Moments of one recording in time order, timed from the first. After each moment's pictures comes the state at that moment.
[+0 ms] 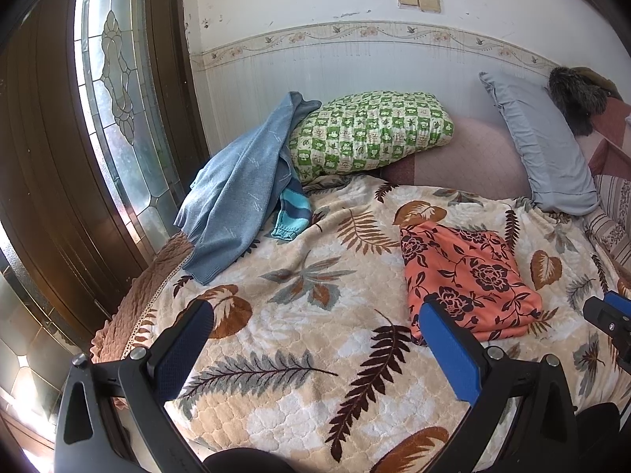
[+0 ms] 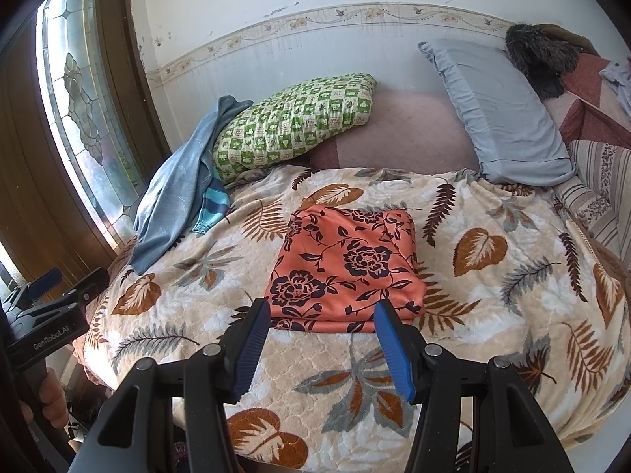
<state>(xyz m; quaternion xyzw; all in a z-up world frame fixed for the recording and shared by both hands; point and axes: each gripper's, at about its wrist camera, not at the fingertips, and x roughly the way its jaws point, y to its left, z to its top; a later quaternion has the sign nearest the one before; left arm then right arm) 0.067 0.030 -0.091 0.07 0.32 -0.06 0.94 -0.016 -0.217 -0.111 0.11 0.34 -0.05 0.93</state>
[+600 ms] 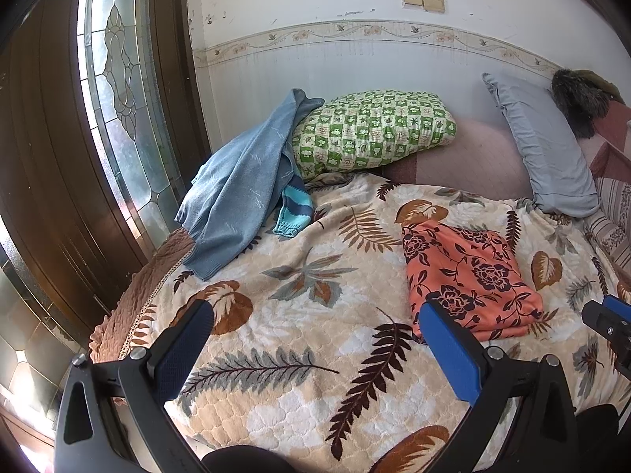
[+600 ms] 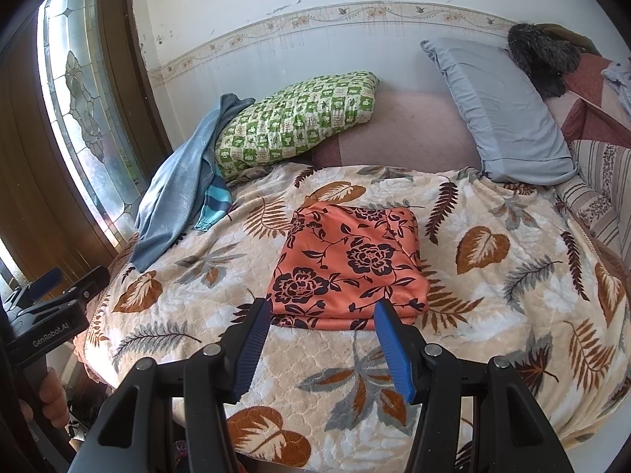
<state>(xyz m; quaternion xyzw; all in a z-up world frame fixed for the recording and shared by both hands) 0.066 0.032 -0.092 0.07 0.32 -0.06 0.94 -0.015 -0.216 -0.112 0.11 0.35 -0.05 0.93</state>
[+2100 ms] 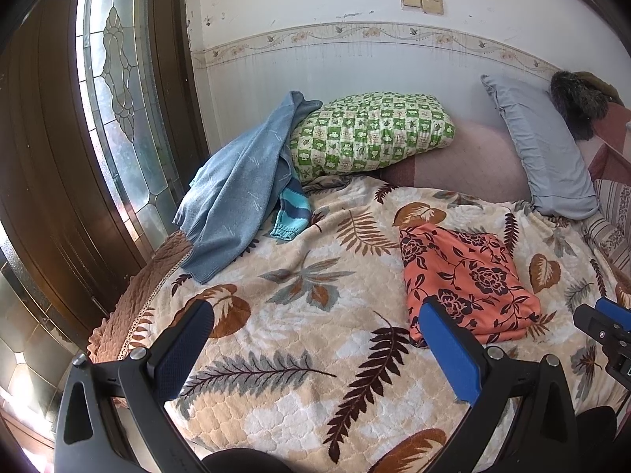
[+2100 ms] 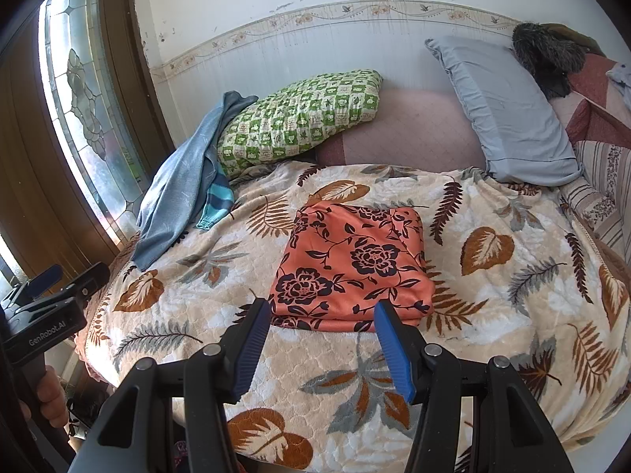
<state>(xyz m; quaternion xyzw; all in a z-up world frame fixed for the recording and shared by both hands) 0.067 0.029 -0.092 0.06 0.32 -0.06 0.94 -0.009 -0.214 -0.114 0.11 0.35 -0.04 0.93</state>
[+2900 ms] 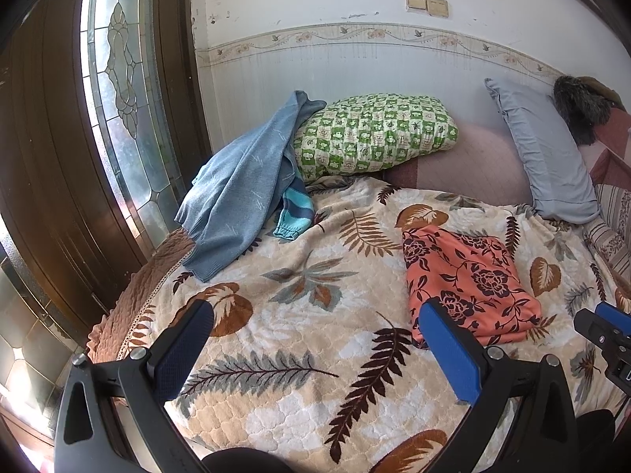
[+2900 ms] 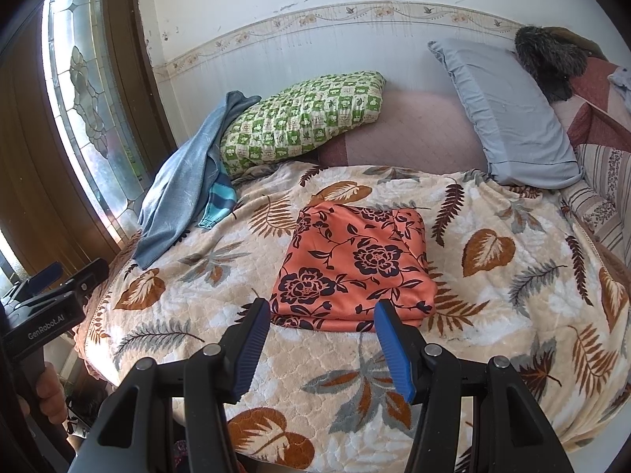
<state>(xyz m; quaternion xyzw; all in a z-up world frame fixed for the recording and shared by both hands) 0.067 0.035 -0.093 0.06 0.32 -0.06 0.94 -0.009 -0.211 -0.114 0.11 0.35 -0.04 0.93</state>
